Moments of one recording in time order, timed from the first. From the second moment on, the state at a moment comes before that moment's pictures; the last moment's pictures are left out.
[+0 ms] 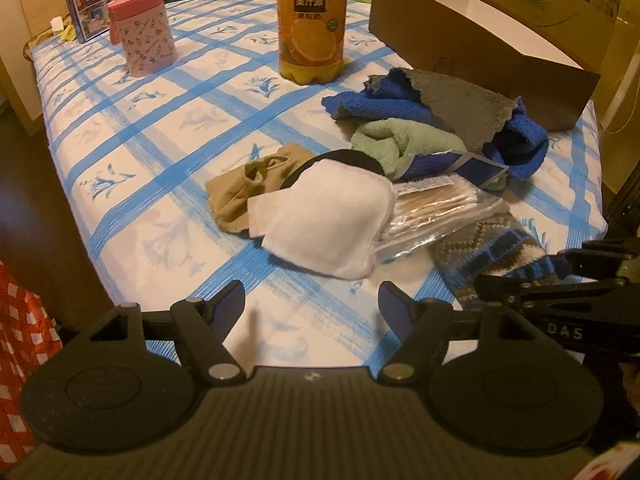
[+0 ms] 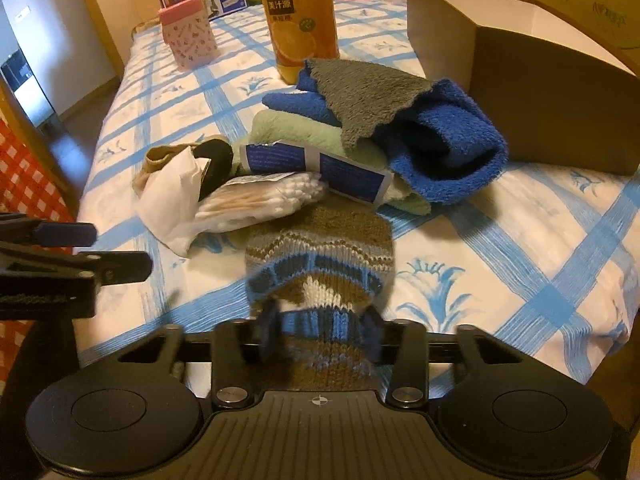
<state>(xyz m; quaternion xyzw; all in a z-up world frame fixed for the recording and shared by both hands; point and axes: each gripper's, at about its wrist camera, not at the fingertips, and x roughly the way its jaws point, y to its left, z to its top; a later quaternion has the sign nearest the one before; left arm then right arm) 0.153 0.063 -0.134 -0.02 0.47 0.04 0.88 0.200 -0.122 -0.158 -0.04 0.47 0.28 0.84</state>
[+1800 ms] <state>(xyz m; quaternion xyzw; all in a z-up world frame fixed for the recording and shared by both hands) 0.194 0.023 -0.139 0.01 0.42 0.04 0.91 0.212 -0.161 -0.157 0.05 0.49 0.27 0.83</state>
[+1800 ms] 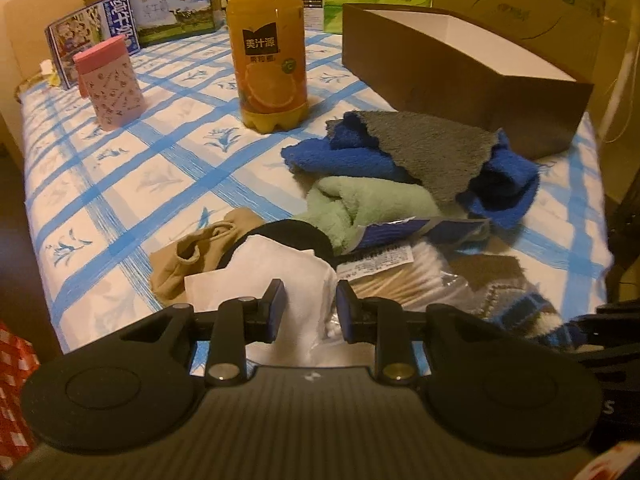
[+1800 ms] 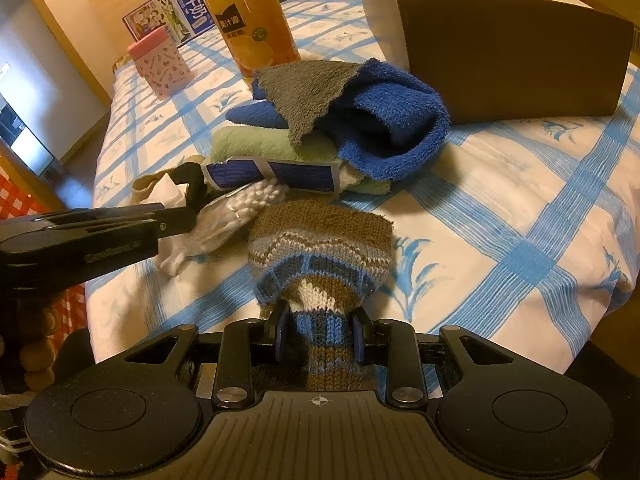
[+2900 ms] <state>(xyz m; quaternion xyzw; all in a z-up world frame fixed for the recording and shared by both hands) 0.119 0.084 -0.084 -0.09 0.38 0.02 0.92 0.198 -0.201 -0.123 0.06 0.47 0.25 0.85</state>
